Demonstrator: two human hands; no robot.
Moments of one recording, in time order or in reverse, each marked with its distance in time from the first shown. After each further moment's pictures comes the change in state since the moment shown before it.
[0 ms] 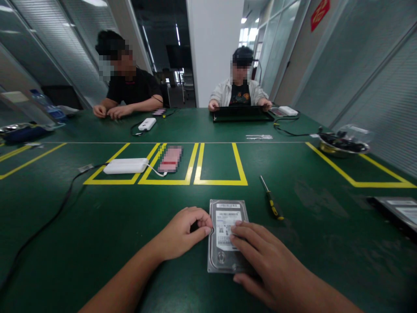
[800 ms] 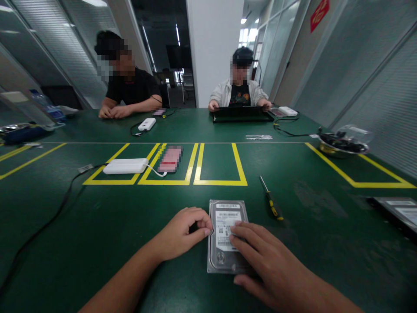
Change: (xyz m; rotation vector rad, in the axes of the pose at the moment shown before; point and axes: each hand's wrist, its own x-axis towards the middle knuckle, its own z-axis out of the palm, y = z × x) left_hand 0.001 0.001 -0.002 0.019 -0.021 0.048; right_hand 0.000 0.001 -0.003 -0.033 -0.010 -0.035
